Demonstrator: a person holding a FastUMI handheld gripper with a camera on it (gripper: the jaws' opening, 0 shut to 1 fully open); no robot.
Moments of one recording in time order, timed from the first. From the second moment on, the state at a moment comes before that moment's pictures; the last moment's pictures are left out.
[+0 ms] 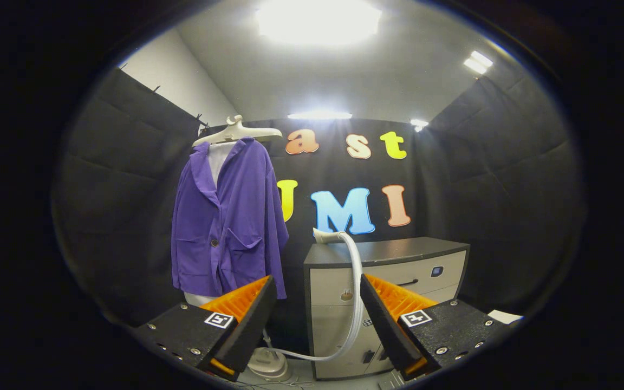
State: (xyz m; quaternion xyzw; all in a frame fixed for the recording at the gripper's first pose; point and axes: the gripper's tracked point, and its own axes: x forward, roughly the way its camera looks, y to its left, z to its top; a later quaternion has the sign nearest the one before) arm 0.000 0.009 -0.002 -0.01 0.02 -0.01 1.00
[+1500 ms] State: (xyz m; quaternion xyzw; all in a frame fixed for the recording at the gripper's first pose) arm 0.314 -0.031 0.107 0.00 0.04 0.04 1.00
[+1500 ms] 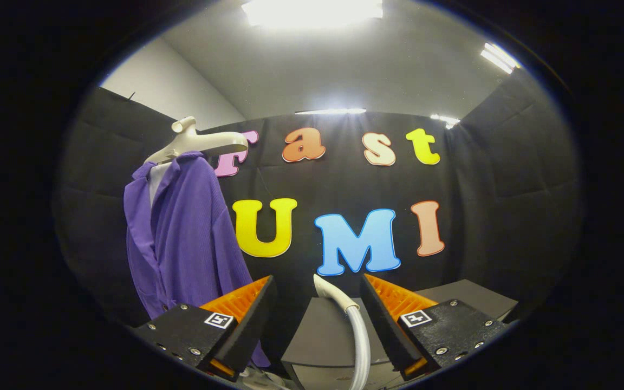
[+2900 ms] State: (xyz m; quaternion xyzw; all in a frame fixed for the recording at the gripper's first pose) arm 0.523 -0.065 -0.081 0.18 0.42 0.13 0.88
